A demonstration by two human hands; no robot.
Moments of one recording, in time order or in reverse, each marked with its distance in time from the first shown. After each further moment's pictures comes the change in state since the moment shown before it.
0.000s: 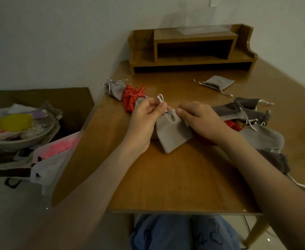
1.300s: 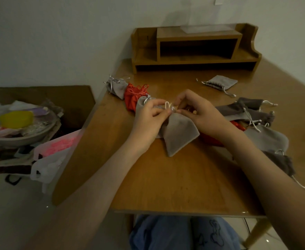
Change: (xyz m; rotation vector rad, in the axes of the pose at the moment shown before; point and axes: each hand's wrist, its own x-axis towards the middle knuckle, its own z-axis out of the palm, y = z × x) left_hand 0.002 -0.005 0.000 0.281 0.011 -0.049; right_hand 0.005 -0.005 -0.001 0.269 0.085 -0.150
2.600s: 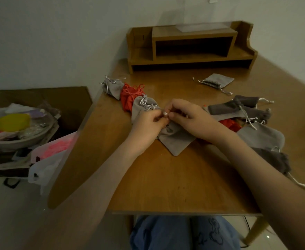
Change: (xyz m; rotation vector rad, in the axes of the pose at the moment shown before) left_hand 0.000 -0.008 -0.001 0.267 -0.110 0.061; right_hand -0.002 -0.005 0.010 -0.034 -0.088 -0.007
